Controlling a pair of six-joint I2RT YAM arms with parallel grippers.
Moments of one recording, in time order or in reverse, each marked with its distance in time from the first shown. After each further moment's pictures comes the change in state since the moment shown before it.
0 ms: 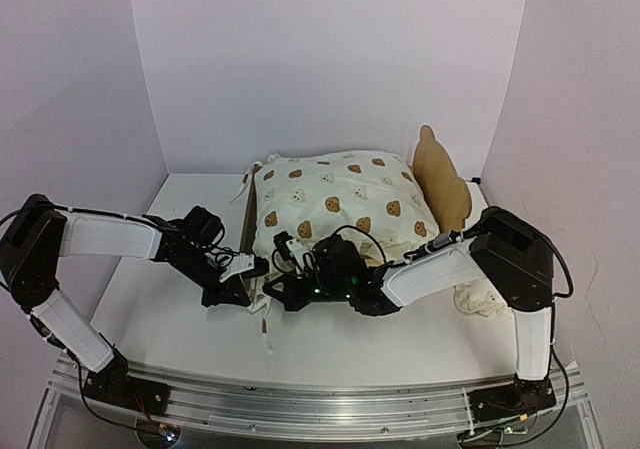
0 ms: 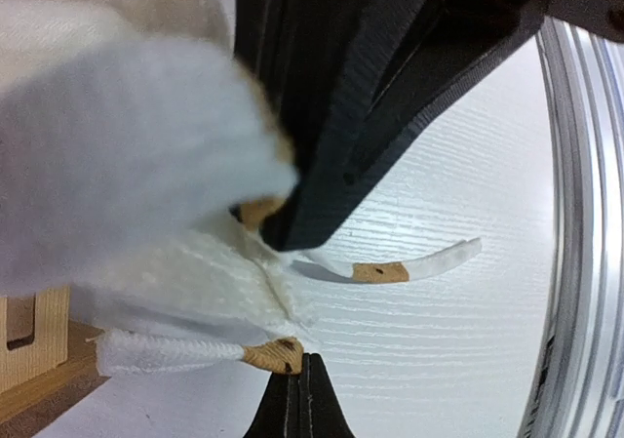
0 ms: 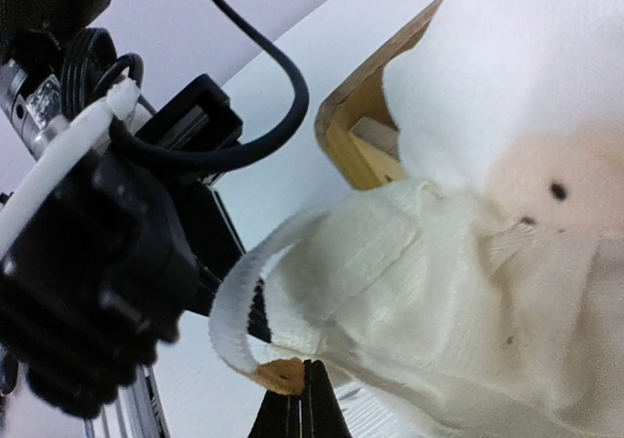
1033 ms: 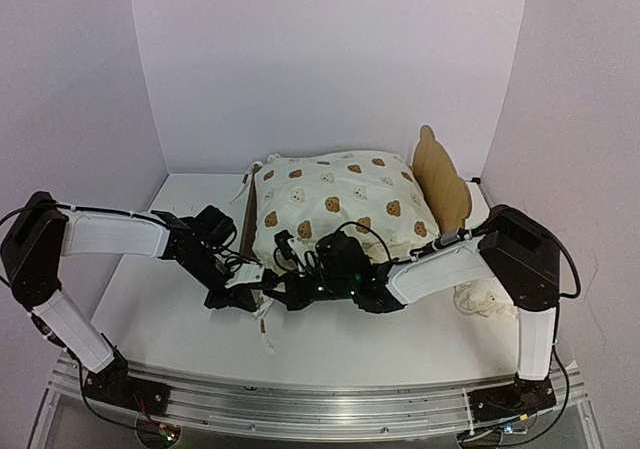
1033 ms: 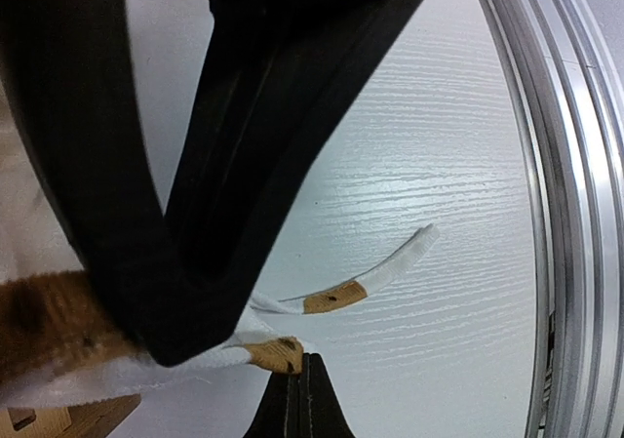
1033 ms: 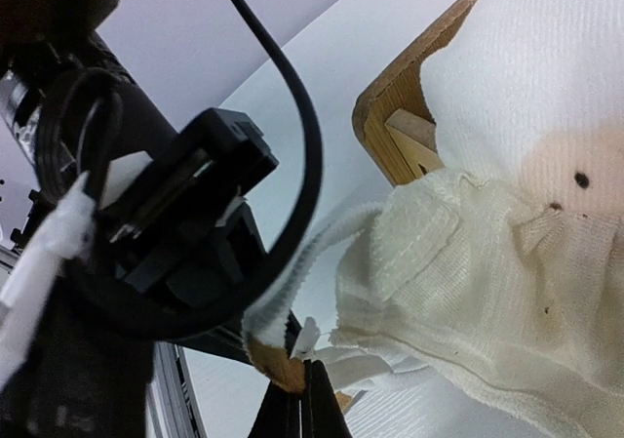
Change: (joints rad) left arm -0.079 0.008 0.067 -0.101 -0.022 0.225; right arm -0.007 -0.032 -0.009 -0.023 -0.085 0.039
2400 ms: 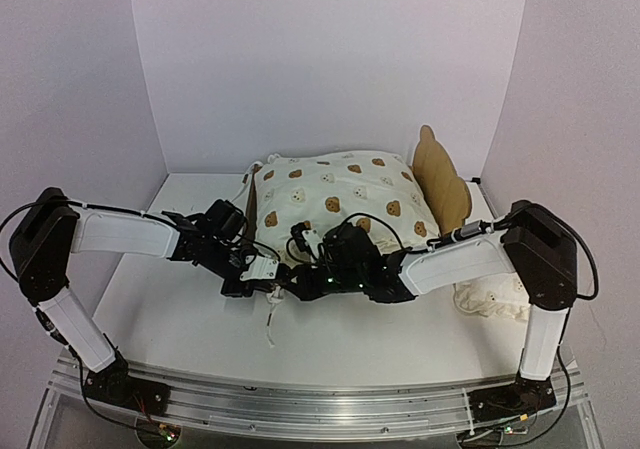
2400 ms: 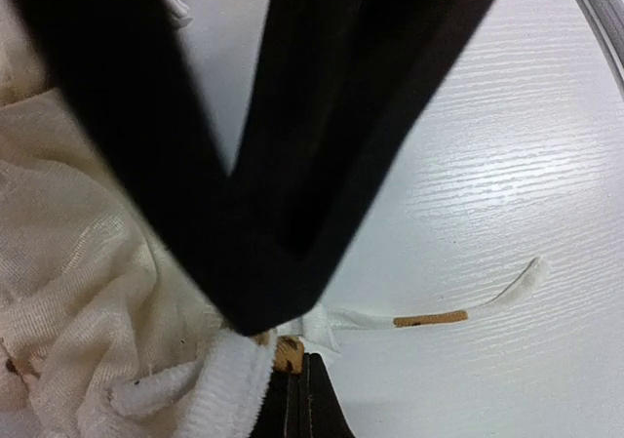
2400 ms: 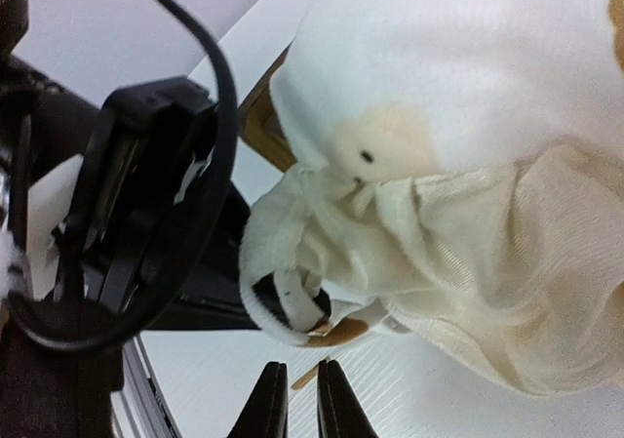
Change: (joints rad) left arm -0.040 0.066 0.036 0.228 -0.129 0.109; right arm -0.026 -0.102 -0.020 -0.195 0.116 0.032
